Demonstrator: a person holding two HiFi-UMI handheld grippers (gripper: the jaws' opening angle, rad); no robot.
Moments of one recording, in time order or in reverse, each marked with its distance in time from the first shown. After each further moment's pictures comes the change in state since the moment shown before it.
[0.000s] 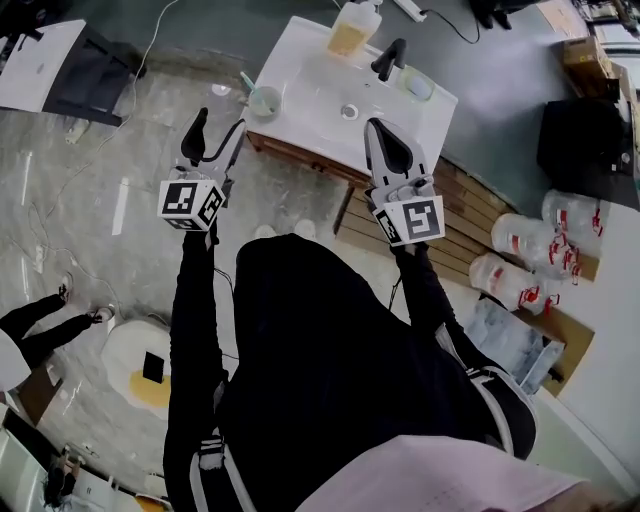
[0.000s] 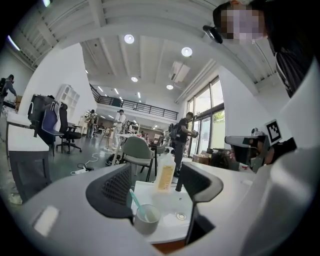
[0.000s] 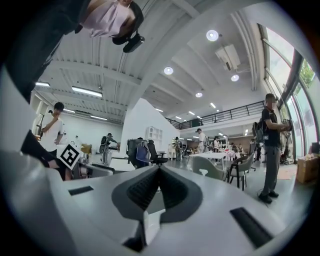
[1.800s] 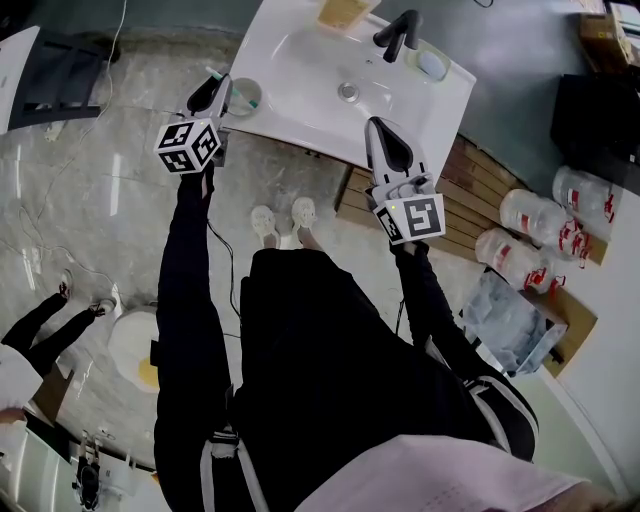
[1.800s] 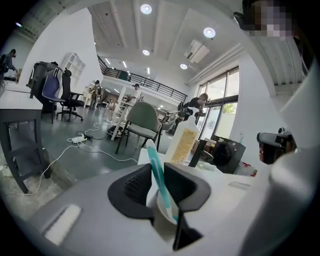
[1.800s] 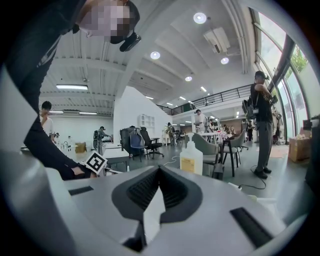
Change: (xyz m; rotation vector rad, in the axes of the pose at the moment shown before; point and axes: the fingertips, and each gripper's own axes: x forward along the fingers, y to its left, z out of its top) left arm 0.142 0.071 -0.169 -0.175 0.273 0.006; right arm 0.019 -0.049 -0.137 0.124 0.163 -0.058
